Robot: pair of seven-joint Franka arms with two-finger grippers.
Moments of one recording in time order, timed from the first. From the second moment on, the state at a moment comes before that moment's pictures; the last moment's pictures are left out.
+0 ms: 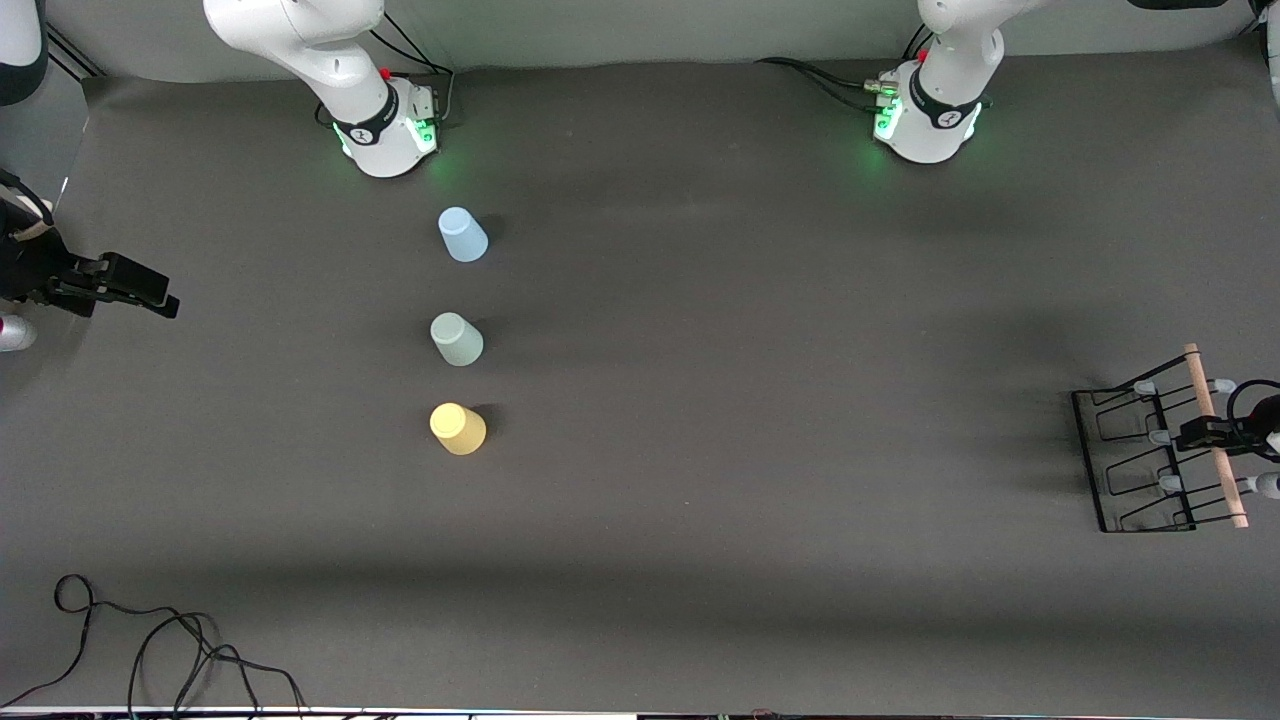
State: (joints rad) left arm 0.34 0.54 0.00 -1.56 0.01 2.09 0.43; right arm 0.16 0.06 -0.18 -1.49 0.01 1.51 0.04
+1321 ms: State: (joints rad) left arm -0.16 0.29 -0.05 -1.58 -0.11 1.75 -0.08; right arm 0.16 0.06 -0.18 -1.49 0.01 1.51 0.04
